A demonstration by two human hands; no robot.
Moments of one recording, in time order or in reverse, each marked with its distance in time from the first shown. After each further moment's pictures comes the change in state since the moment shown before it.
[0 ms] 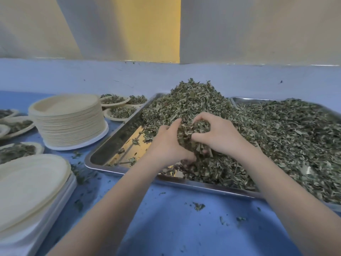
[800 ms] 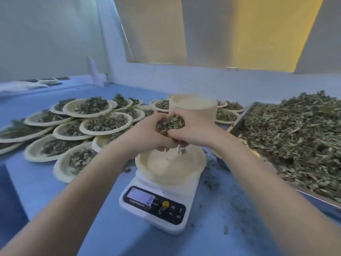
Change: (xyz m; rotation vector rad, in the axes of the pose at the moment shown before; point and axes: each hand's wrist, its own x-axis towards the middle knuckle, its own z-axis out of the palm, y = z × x) left_hand -0.171 -0.145 -0.198 -0.287 0.312 -0.224; right_hand 0.001 -0.242 0.178 0.062 -0.456 -0.516
